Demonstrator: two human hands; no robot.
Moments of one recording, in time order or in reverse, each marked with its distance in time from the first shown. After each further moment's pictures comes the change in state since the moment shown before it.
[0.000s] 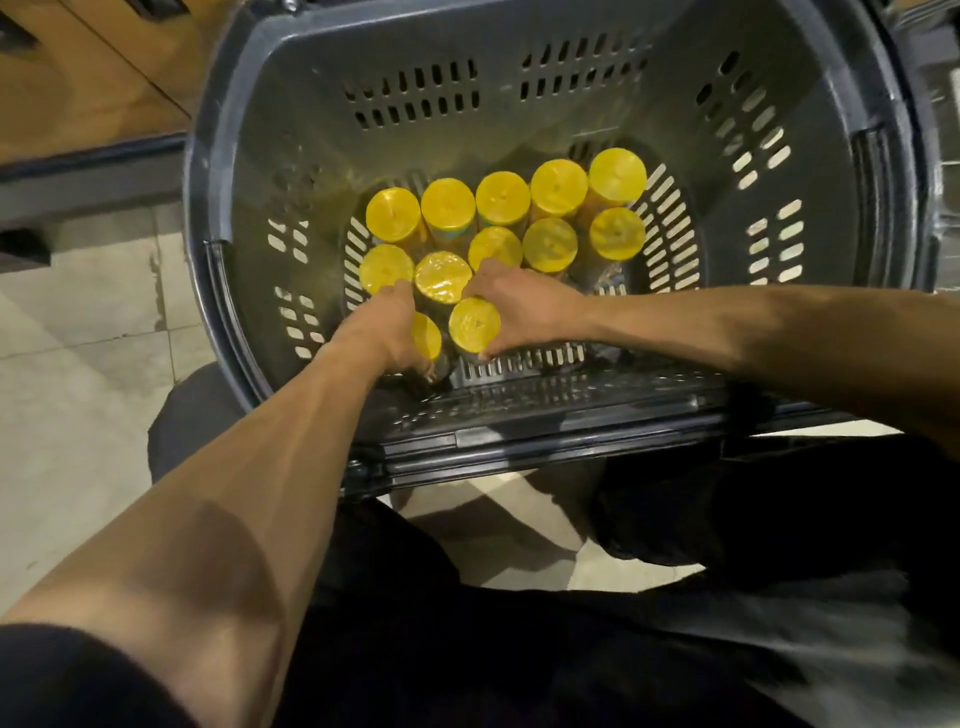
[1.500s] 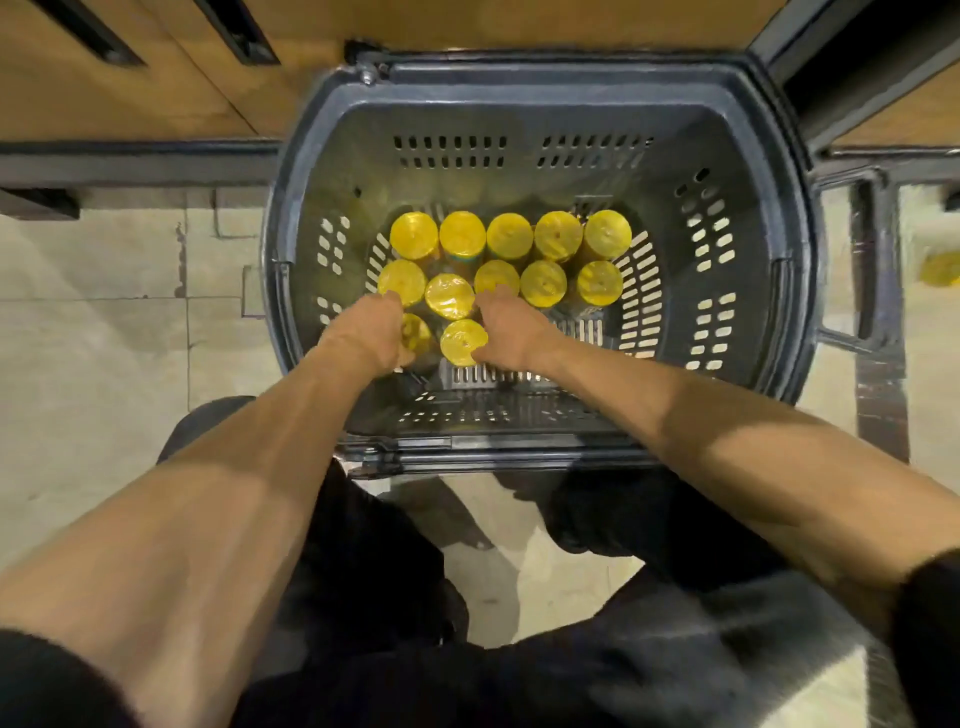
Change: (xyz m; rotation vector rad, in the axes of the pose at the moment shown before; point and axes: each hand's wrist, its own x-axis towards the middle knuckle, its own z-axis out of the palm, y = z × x) left_hand -0.052 -0.003 -0.052 -0.012 0.018 -0.066; right_hand -0.020 -0.057 -0.046 0.069 -0.087 0.310
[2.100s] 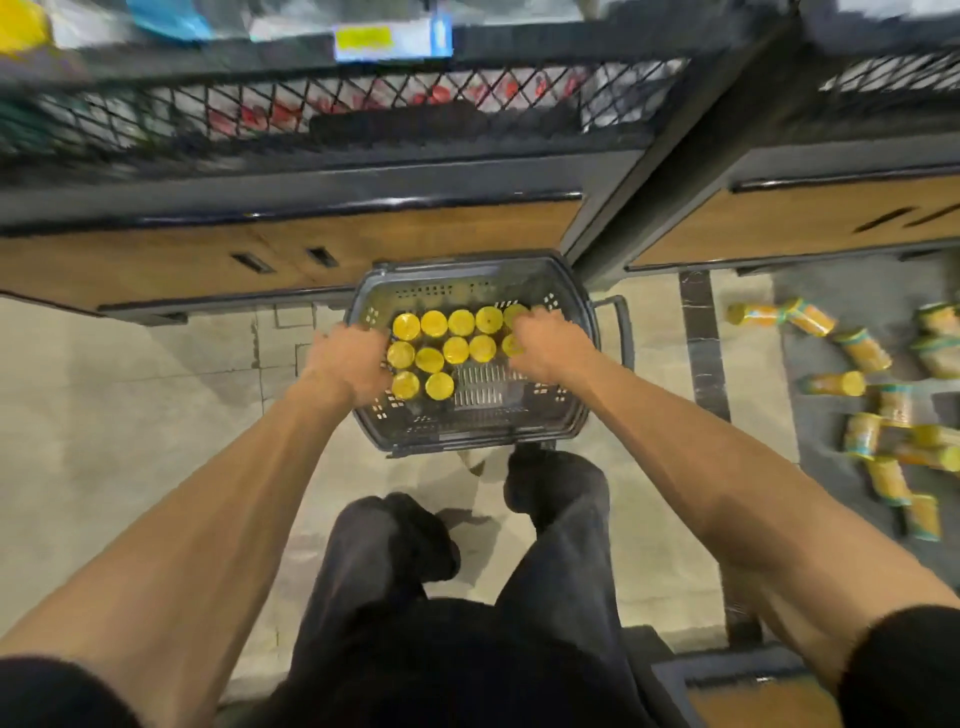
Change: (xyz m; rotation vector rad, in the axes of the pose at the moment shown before) left_hand -0.259 0.080 -0.292 0.272 0.023 0.088; right_hand -0.280 -0.073 -0.297 -0.147 0.042 0.193
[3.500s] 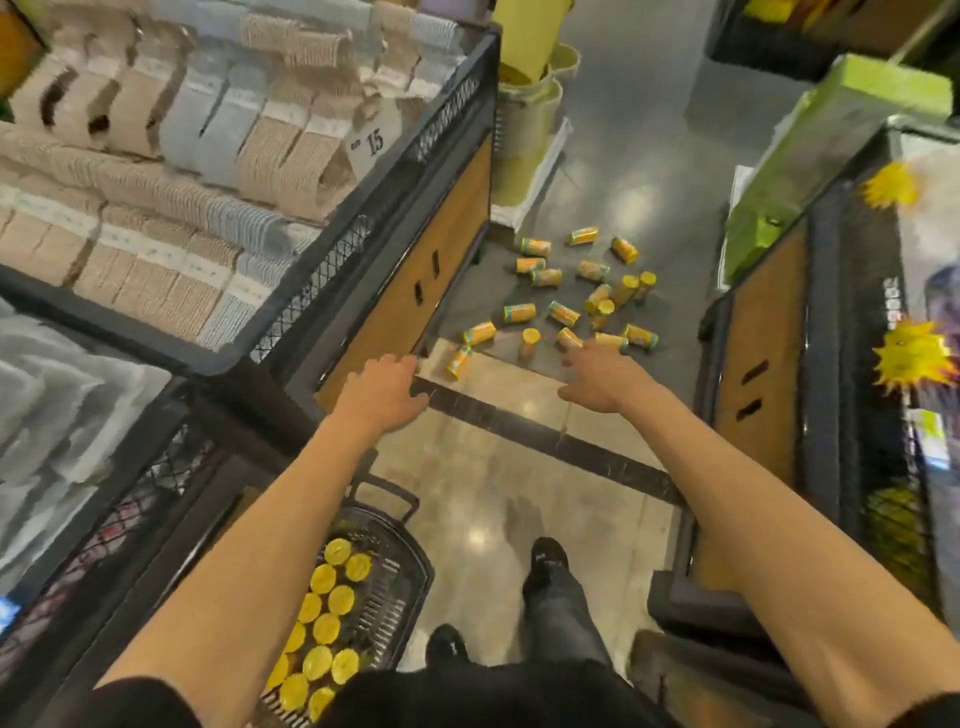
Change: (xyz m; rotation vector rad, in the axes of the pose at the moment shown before) left_hand -0.103 0.435 -0.213 0.379 0.240 0.968; right_hand -0.427 0.279 -0.012 0.543 0.359 0.923
